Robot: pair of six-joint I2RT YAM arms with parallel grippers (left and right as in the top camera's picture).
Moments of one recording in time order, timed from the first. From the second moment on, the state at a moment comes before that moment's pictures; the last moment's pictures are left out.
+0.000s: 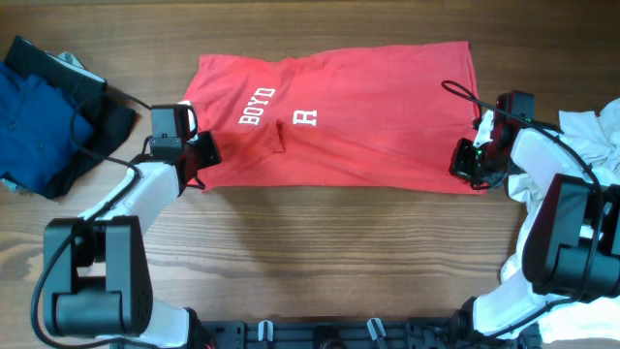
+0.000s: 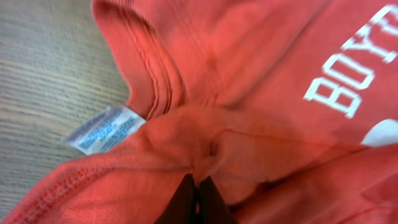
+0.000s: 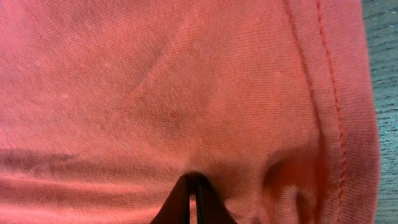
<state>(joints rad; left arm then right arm) 0.00 1.67 0.82 -0.14 0.04 -0.29 -0.21 1.83 1.04 -0.68 -0.19 0.15</state>
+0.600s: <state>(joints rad) 0.00 1.66 0.86 -0.20 0.01 -0.24 -0.21 1.83 1.04 -0.68 -0.19 0.15</state>
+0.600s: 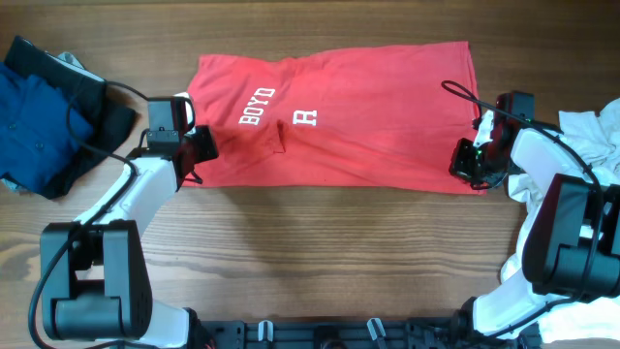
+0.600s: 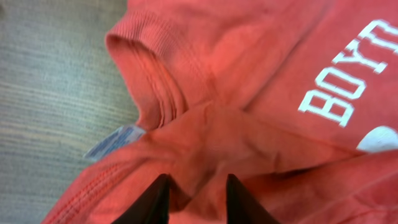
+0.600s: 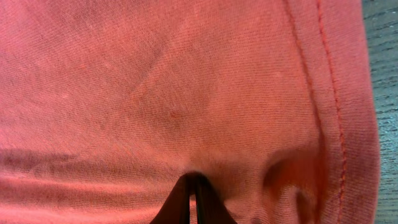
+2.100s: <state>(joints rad) 0.02 1.74 0.89 -0.38 -0.09 -0.22 -0.20 1.83 1.05 -0.67 -0.17 0.19</state>
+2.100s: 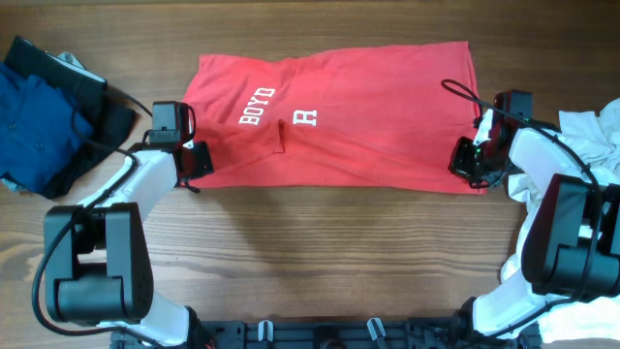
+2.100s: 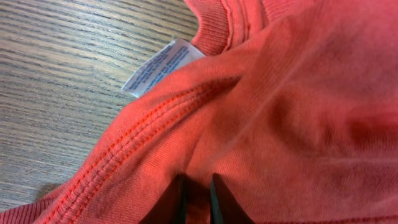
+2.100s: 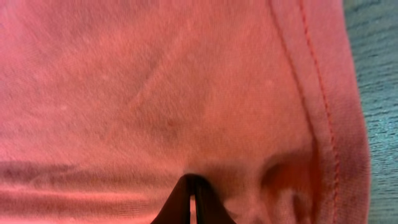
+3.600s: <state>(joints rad) 0.06 1.54 0.83 -0.74 0.10 -0.37 -0.20 1.63 0.90 -0.54 -0.03 0.26</state>
